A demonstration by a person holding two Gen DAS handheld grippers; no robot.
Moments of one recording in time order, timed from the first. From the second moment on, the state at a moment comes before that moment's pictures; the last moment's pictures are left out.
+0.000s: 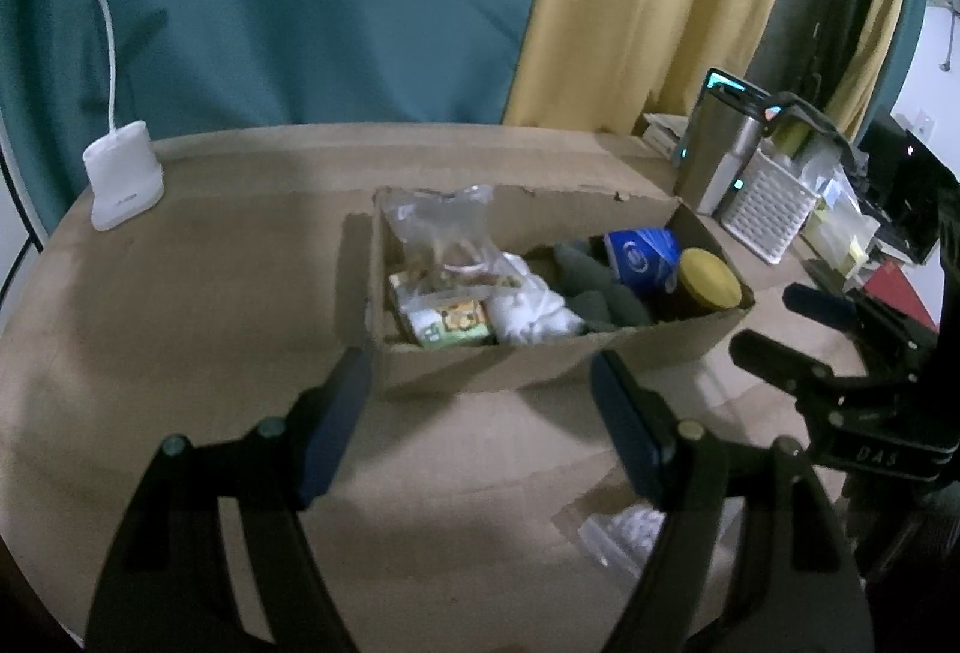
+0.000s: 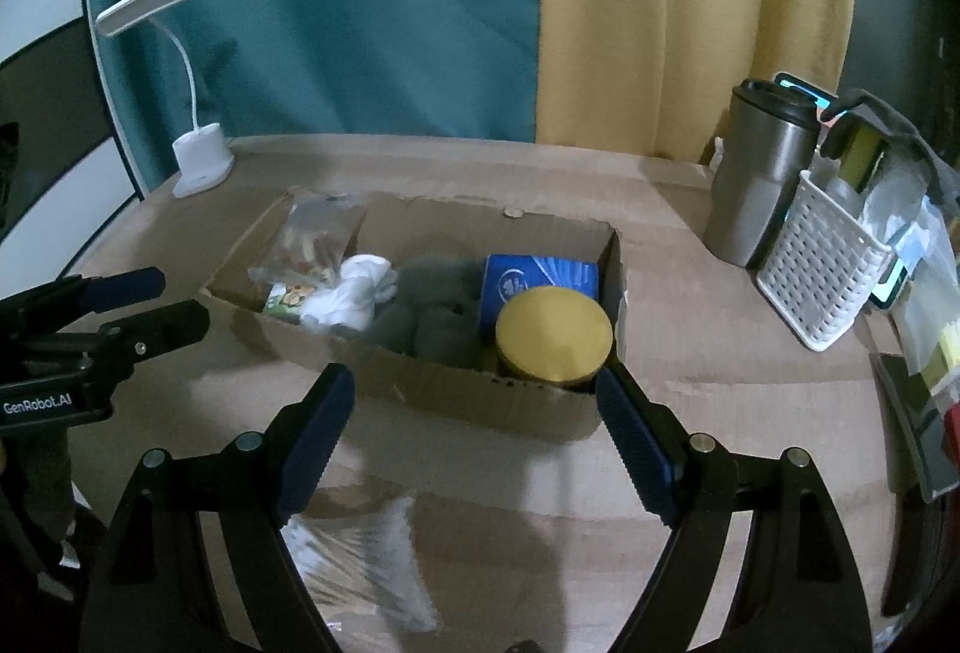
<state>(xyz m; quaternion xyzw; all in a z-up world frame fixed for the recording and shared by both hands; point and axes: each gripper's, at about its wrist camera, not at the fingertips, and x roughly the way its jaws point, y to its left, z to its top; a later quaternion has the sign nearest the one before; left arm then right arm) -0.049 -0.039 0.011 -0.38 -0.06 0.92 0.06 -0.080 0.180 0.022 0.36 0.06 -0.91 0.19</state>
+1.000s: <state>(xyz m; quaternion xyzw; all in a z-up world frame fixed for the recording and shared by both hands) -0.004 -0.043 -0.013 -0.40 -0.07 0.91 0.06 -0.026 0.168 -0.001 0.38 0.07 -0.90 0.21</state>
